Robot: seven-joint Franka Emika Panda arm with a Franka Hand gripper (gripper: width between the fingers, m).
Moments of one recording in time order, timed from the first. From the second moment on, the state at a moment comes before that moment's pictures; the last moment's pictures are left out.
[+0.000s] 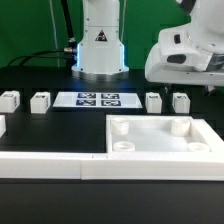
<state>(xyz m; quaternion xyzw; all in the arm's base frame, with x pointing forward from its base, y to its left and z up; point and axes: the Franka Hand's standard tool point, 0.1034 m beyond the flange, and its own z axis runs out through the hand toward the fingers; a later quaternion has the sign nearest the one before) 0.404 0.168 0.043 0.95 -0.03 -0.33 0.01</state>
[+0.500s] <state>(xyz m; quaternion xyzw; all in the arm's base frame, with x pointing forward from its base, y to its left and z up) 0.386 0.177 0.027 0.91 -0.03 -0.41 0.02</state>
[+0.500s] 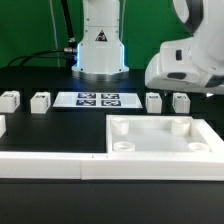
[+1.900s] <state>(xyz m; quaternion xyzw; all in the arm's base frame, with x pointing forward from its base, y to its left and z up) 0.369 0.183 0.013 0.89 -0.05 -0.45 0.00</state>
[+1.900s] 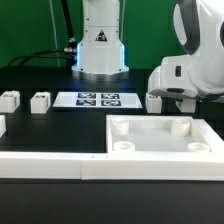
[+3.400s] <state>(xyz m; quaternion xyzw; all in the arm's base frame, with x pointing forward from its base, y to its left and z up) 0.502 0.110 0.157 0.98 -0.04 -0.19 -0.06</state>
